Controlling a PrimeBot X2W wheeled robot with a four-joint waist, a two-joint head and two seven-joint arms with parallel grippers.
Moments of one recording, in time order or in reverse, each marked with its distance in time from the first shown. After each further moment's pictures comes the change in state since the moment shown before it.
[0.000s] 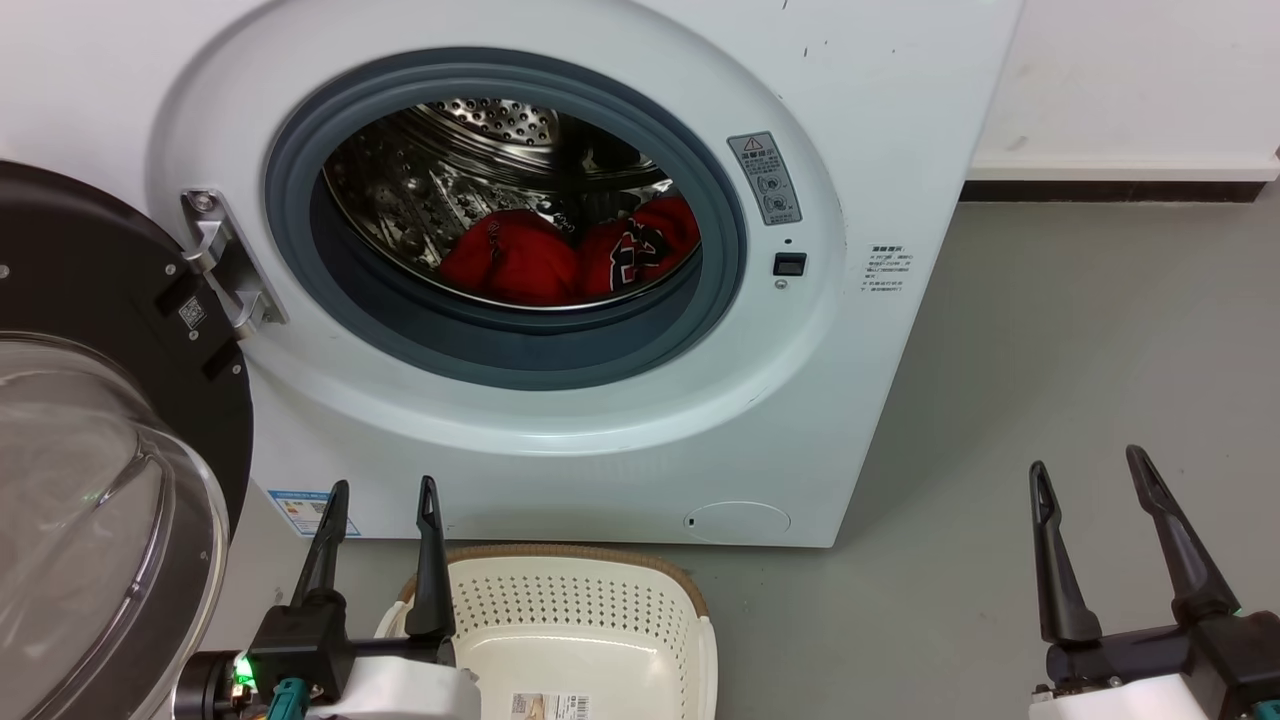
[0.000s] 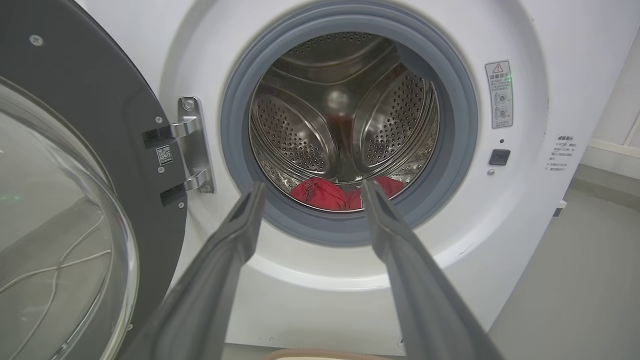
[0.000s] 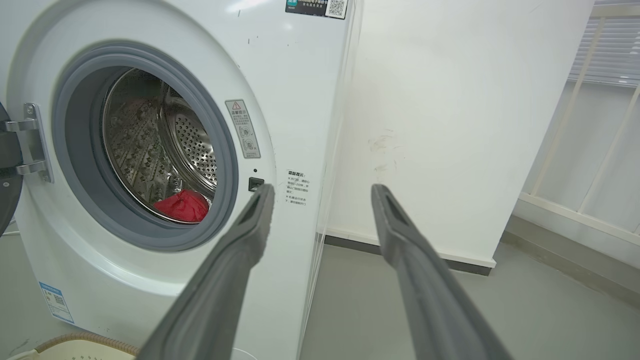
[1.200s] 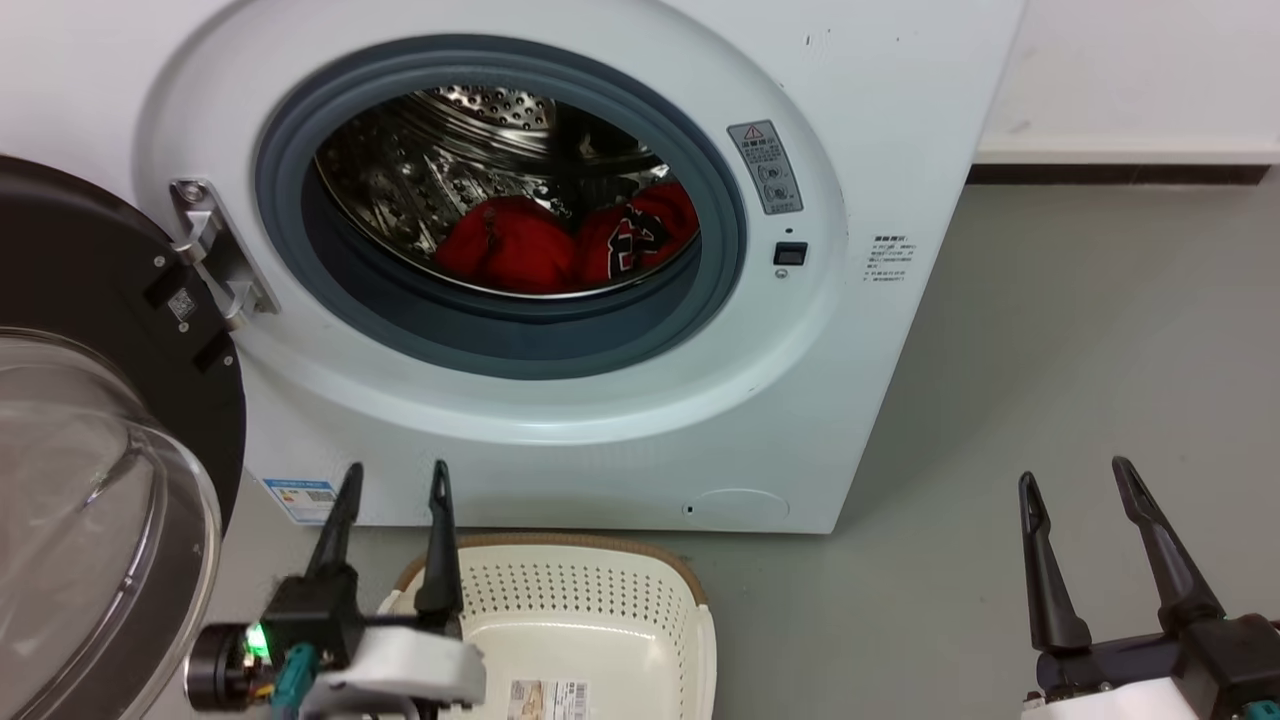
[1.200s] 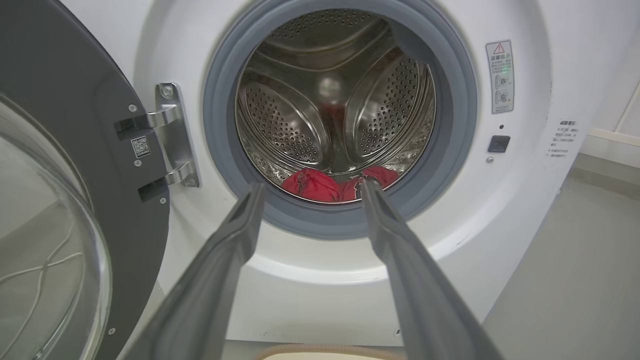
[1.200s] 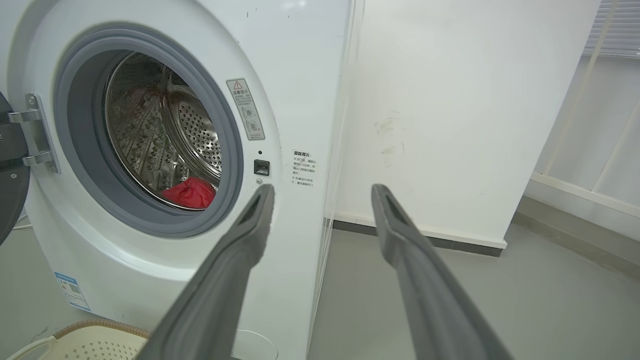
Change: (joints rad) left arm -0.040 0.000 -0.001 0.058 0.003 -0.018 0.000; right arm 0.008 0.000 0.010 0.027 0.030 0.000 0.000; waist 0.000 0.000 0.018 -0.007
